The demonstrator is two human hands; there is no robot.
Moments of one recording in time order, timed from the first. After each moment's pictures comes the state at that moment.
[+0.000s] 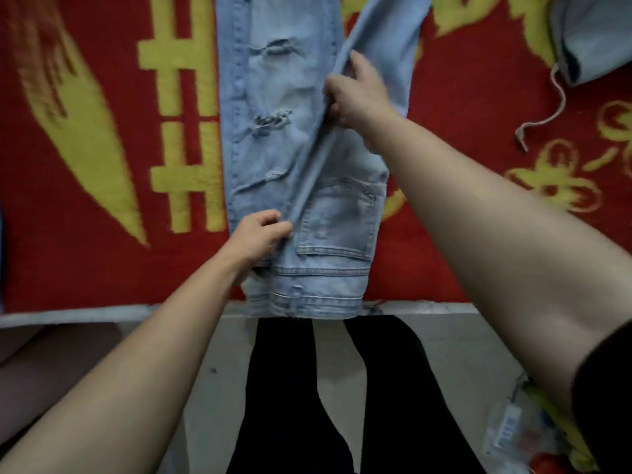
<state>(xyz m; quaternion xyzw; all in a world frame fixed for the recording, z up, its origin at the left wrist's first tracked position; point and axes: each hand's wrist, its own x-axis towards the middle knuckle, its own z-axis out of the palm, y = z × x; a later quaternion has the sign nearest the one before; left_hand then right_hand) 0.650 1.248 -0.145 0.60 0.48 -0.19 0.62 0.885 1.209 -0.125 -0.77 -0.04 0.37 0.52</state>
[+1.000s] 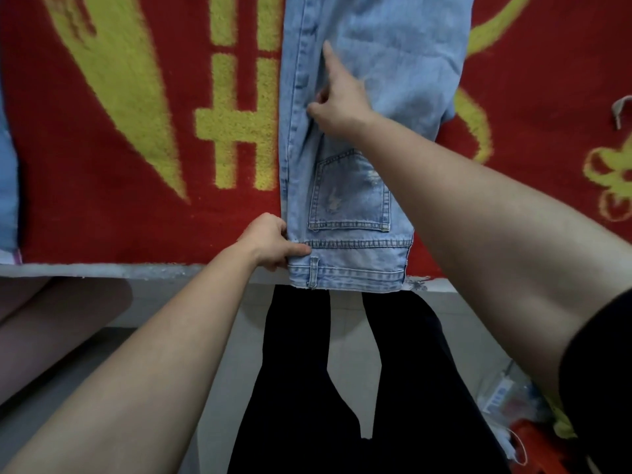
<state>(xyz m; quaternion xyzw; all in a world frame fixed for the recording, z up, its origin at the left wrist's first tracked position) 0.550 1.290 -0.194 0.60 0.45 -0.39 0.53 0.779 1.278 -0.188 -0.84 -0.24 0.43 0.24</state>
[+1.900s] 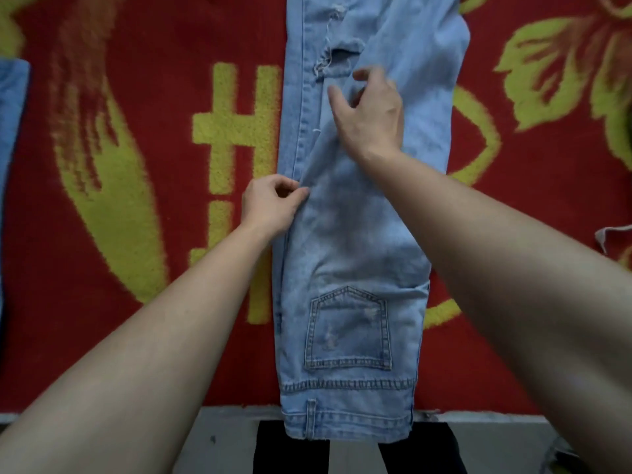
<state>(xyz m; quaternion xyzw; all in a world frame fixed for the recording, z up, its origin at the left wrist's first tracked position) 0.748 1.413 -0.205 0.73 0.50 -0.05 0.47 0.916 1.358 -0.185 -0.92 -0.16 0.17 0.30</state>
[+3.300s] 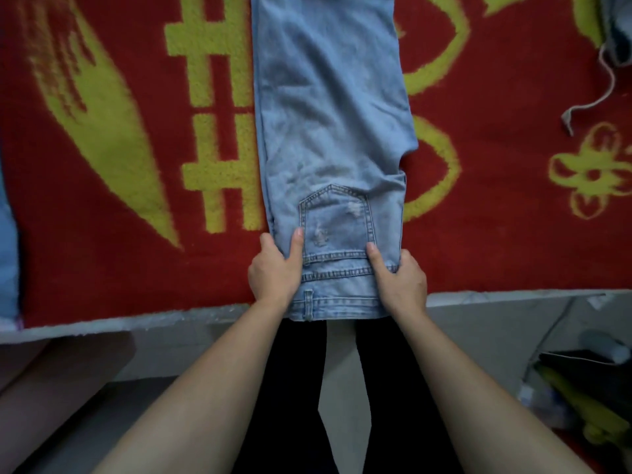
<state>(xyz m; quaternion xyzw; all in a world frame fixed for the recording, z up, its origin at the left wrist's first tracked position) 0.575 1.249 -0.190 0.74 0.56 -0.16 0.33 0.664 1.064 -0.190 -0.91 0.08 0.35 0.20</state>
